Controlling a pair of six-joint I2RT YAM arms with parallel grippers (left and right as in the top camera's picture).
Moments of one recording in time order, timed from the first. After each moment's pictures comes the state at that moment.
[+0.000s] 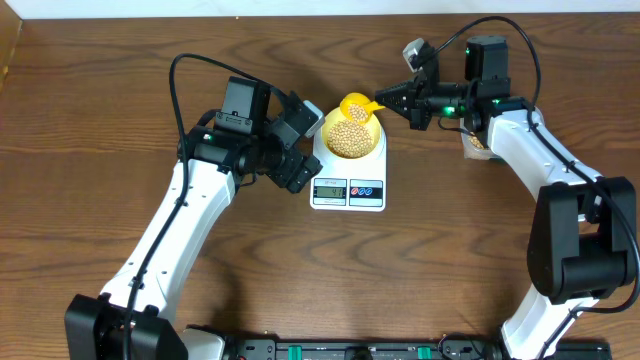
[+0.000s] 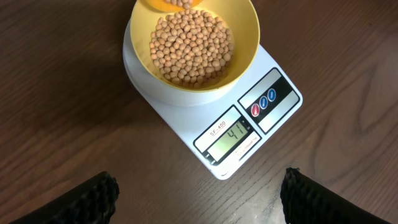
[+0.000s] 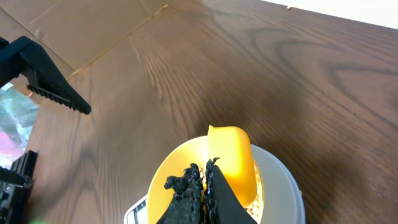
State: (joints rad) left arm -0.28 1.51 1.22 -0.78 0.37 0.41; right arm 0.14 1.92 1.31 -0.09 -1.04 -0.18
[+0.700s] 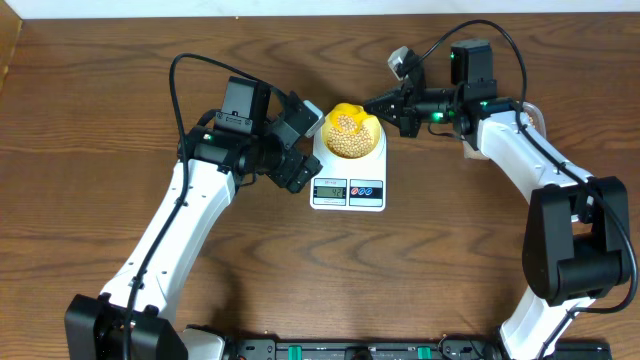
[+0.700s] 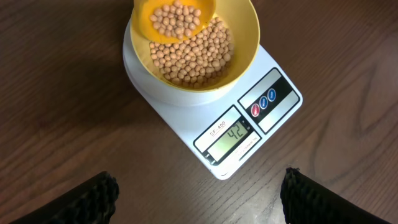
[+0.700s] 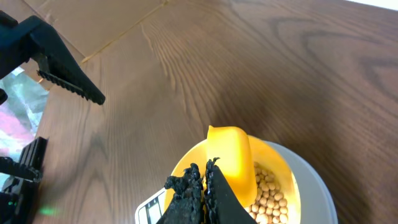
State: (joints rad) left arm -0.28 1.51 1.22 -0.78 0.37 0.40; right arm 0.19 1.92 1.31 -0.14 -1.04 -0.23
